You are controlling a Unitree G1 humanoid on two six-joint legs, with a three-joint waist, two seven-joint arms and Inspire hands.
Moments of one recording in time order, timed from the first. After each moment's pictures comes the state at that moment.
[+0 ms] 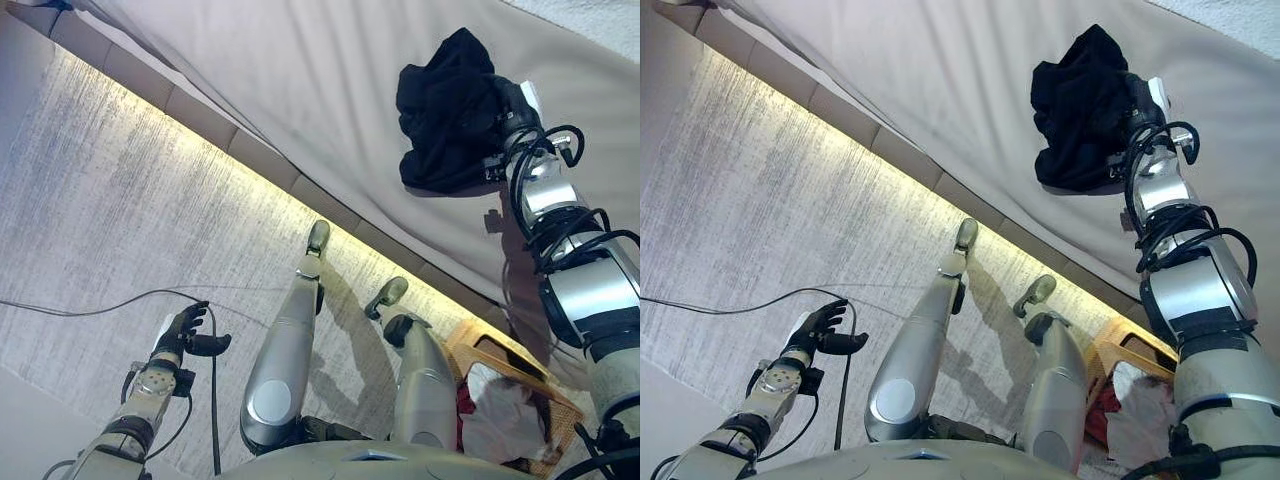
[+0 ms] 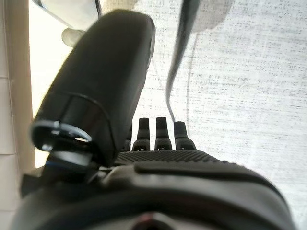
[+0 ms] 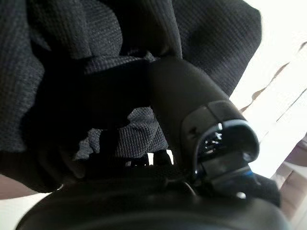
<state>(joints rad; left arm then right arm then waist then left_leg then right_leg) -0.12 0.47 -0.22 1.04 -0.13 -0.25 0.06 -1.08 -0.64 0.44 1.12 0.23 -0.05 -0.03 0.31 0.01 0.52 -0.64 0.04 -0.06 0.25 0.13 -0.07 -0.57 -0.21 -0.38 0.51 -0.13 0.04</state>
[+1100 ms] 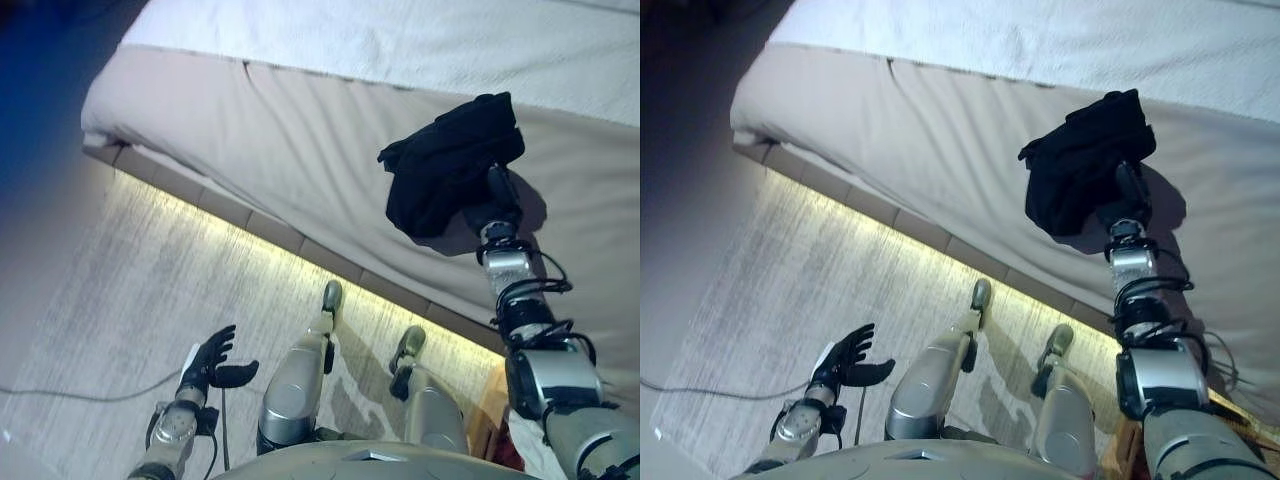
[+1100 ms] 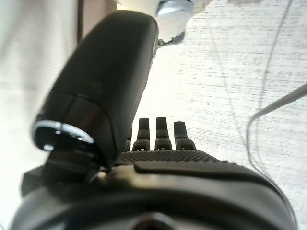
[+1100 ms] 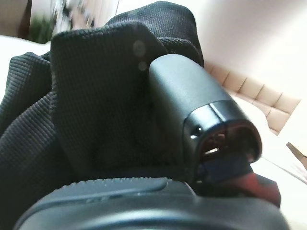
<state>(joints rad) 0.09 0.30 -0.17 1.07 -0.11 -0.45 0.04 -0.50 -0.37 -0.10 0.79 1.41 -0.10 0.31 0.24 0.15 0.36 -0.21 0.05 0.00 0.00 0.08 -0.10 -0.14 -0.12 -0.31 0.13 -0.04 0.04</state>
